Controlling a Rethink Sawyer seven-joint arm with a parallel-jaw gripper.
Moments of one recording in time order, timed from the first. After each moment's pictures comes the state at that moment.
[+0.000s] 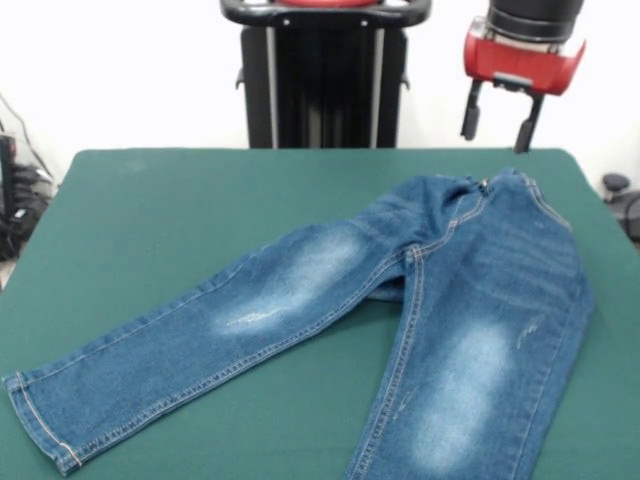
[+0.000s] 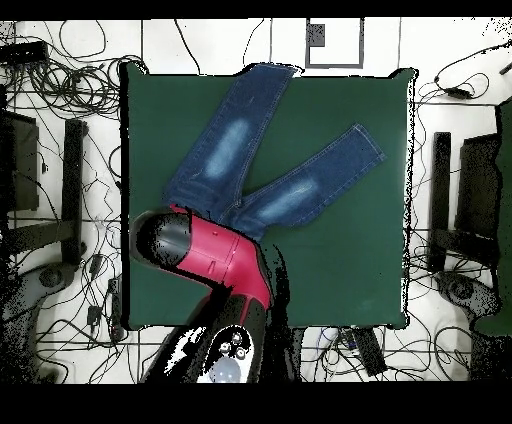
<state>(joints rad) 0.31 -0.64 -0.38 1.74 0.48 0.60 1.87</state>
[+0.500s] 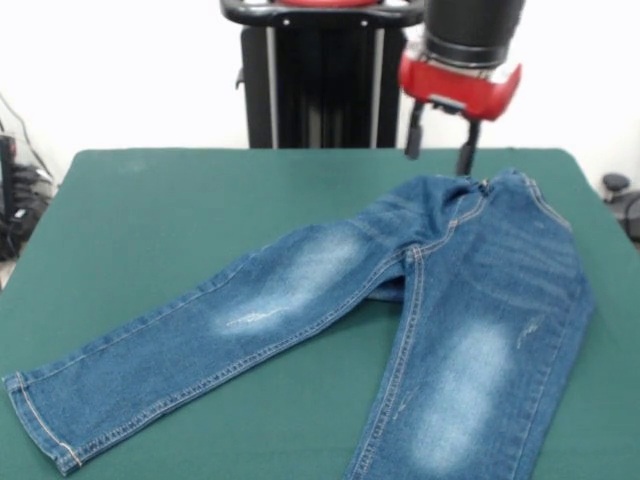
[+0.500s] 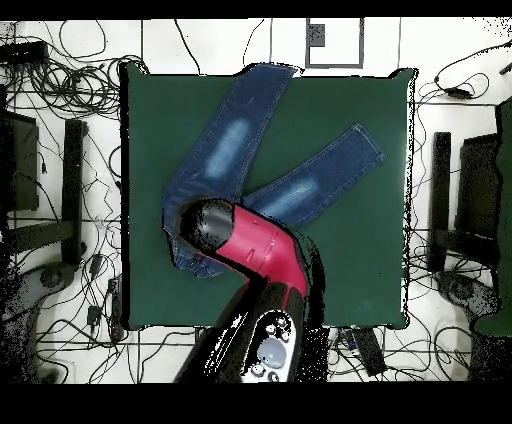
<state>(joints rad) 0.20 -0.60 -0.37 1.71 0.48 0.60 1.87</state>
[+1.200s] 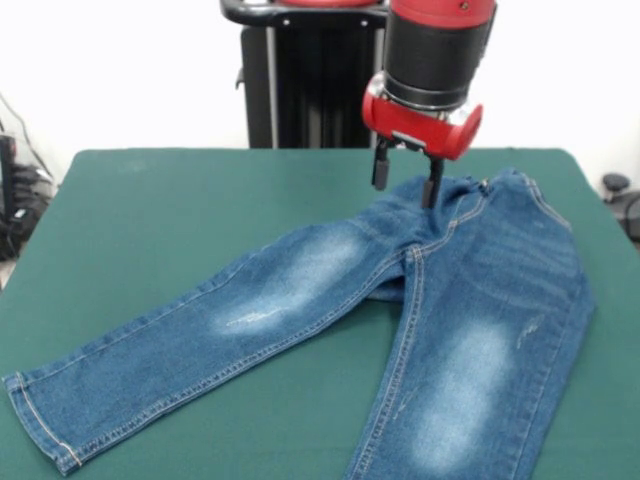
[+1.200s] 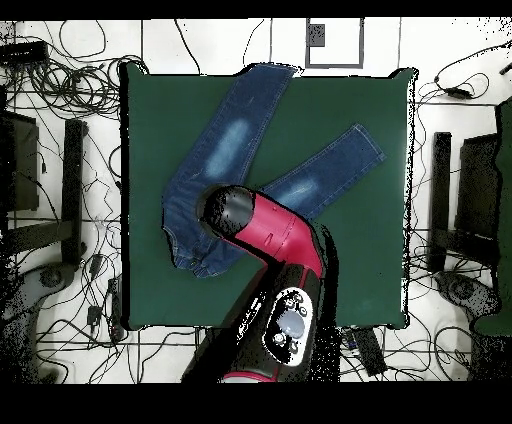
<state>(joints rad) 0.15 -0.52 -0.37 1.65 0.48 0.60 1.87</state>
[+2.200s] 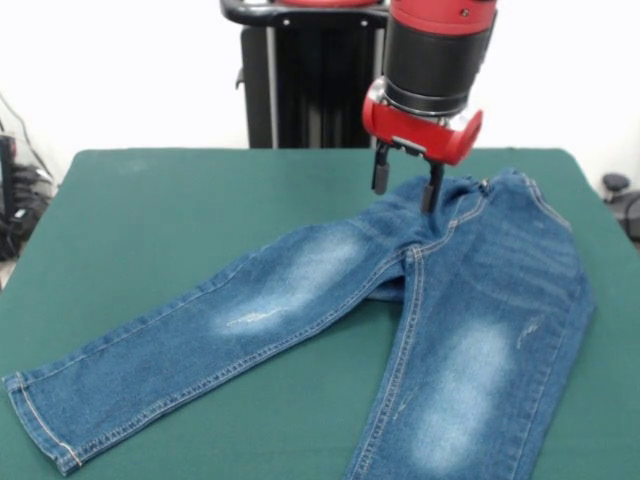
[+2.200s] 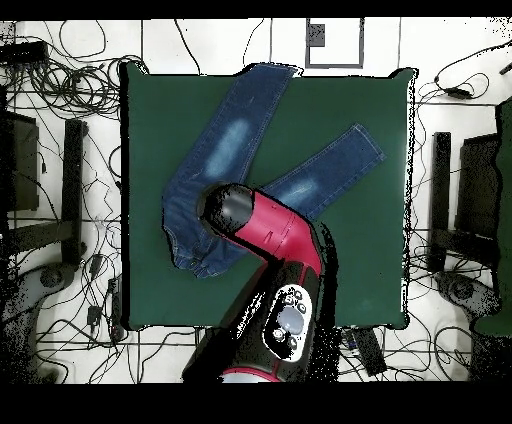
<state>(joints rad) 0.15 -0.51 -0.37 1.64 0.48 0.60 1.87</state>
